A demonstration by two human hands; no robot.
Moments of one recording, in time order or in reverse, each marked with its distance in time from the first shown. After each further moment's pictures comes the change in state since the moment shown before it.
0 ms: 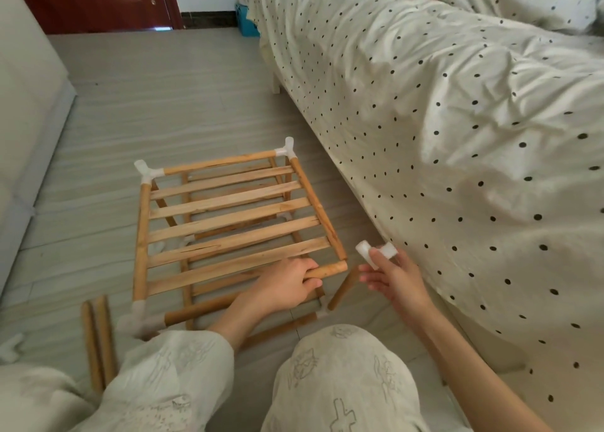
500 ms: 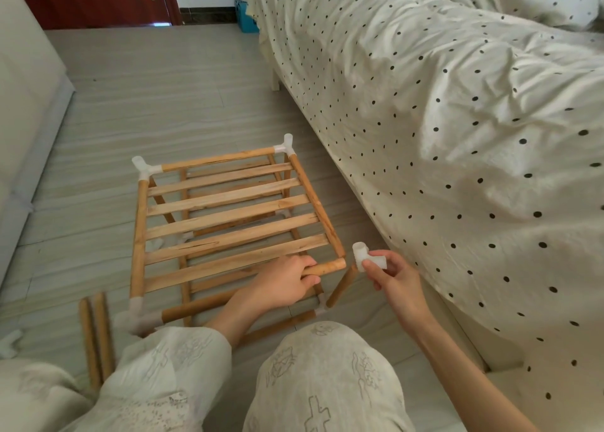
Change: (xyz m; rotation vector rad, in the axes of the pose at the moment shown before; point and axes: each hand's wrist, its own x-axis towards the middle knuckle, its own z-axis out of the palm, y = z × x) left_hand 0.000 0.002 0.000 -0.035 0.012 0.006; right_hand -0.003 0.015 -0.006 -0.165 0.031 -0.149
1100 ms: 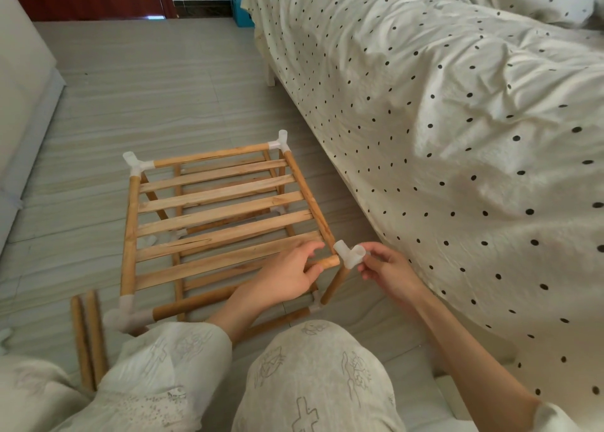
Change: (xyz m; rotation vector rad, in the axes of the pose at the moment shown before) left_hand 0.005 0.013 0.004 -0.095 0.053 0.029; right_hand 0.034 0.008 -0.010 -0.006 -0.248 0.062
